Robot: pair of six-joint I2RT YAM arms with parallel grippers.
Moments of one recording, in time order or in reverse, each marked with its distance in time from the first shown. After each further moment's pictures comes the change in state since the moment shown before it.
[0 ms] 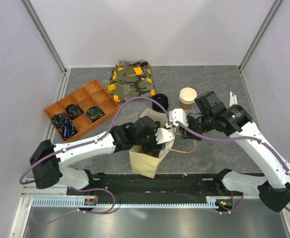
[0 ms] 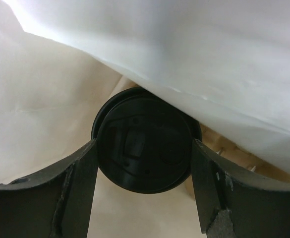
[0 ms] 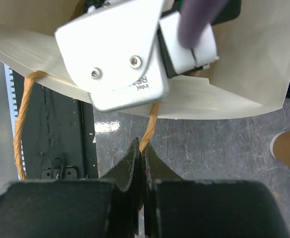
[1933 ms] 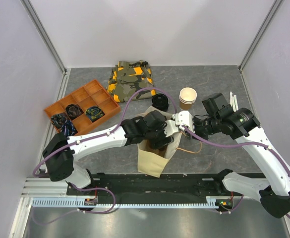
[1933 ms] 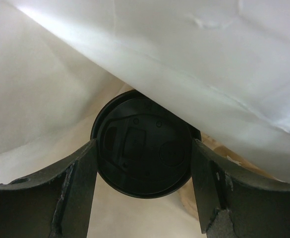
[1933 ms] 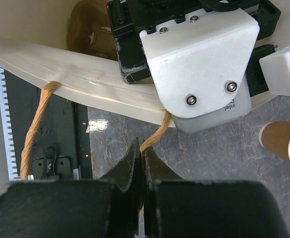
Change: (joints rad) left arm 0.006 0.170 0.154 -0.024 0.011 -0.160; right arm -0.051 -0.063 -0.012 -0.053 -0.005 -0.091
